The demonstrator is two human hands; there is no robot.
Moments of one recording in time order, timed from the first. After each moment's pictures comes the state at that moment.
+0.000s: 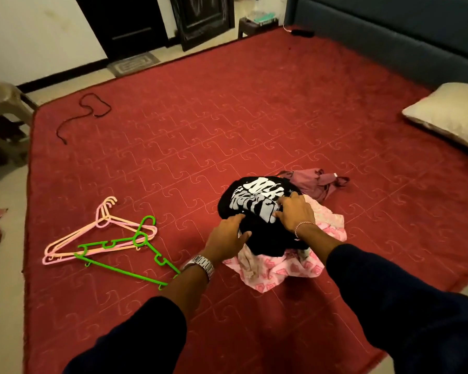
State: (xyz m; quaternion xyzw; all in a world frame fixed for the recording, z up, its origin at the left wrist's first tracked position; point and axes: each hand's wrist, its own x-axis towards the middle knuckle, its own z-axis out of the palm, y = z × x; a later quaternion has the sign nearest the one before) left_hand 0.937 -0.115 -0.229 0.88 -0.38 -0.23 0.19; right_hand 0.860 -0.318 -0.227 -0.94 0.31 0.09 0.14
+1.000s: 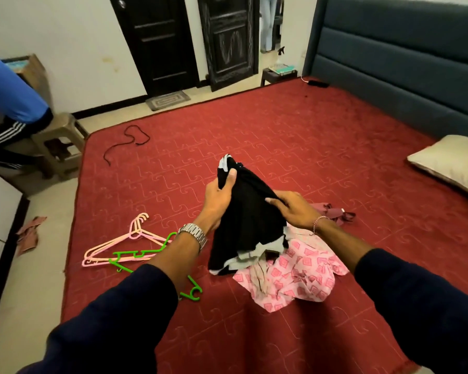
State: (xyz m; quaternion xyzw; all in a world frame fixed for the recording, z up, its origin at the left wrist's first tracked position) left_hand 0.984 -0.113 -0.056 0.72 -0.09 -0.19 0.66; right_hand 0.868 -0.299 -0.074 -0.92 0.06 -0.06 0.38
